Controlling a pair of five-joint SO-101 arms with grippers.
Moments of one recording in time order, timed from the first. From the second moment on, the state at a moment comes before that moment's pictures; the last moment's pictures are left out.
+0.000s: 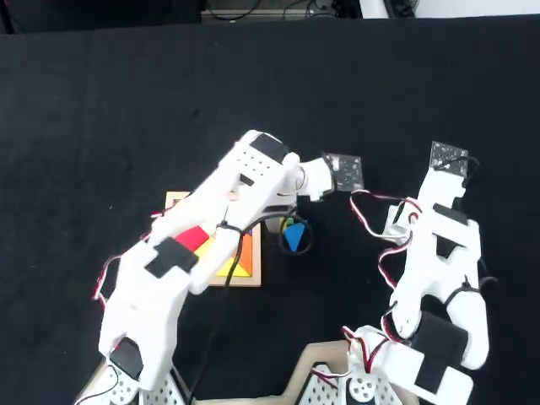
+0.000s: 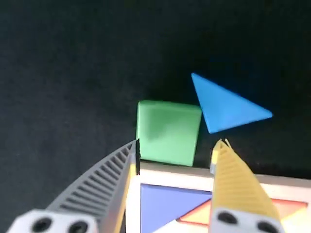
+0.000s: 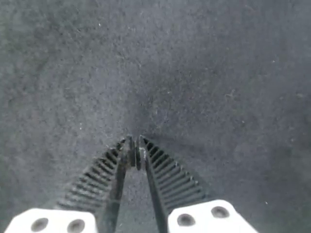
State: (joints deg) left arm 29.1 31.7 -13.9 69.8 -56.7; right arm 25.3 -11.7 51.7 40.8 6.5
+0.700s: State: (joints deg) left arm 29.3 39.8 -25.8 76.0 -61.1; right arm 25.3 -11.7 51.7 41.0 7.1
